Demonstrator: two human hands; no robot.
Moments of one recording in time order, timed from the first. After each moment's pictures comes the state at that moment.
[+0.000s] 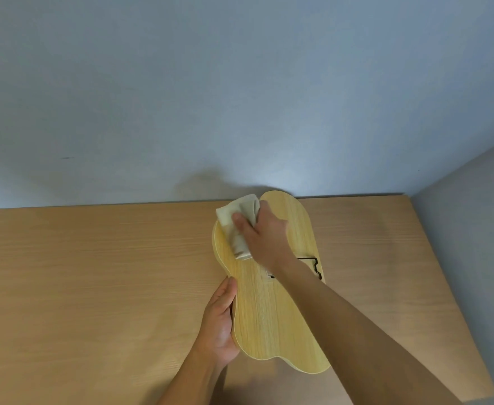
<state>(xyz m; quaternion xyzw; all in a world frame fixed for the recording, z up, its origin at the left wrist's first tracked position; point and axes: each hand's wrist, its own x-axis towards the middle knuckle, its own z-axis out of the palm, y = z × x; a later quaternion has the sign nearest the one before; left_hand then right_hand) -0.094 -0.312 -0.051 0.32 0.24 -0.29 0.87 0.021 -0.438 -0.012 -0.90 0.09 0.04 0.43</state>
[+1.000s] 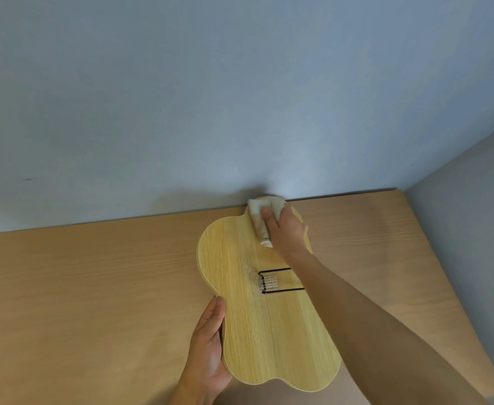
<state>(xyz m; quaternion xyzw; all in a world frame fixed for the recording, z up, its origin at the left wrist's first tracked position) -0.087 -0.303 -0.053 0.32 0.28 -0.31 0.86 0.066 -0.507 -0.076 -0.91 0.24 0.03 0.32</state>
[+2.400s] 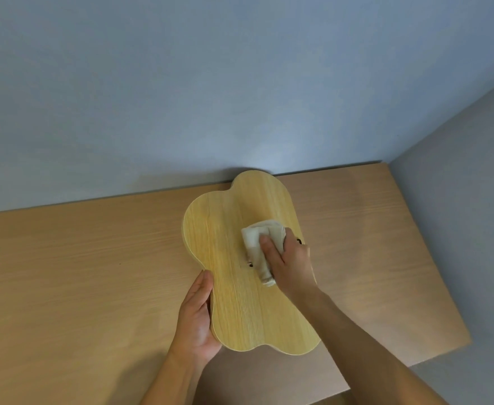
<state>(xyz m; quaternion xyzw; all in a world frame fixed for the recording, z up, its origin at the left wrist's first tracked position) -0.088 -0.299 -0.068 0.32 0.26 -0.30 0.86 -0.063 -0.492 -0.051 -0.89 0.20 -0.02 0.41</state>
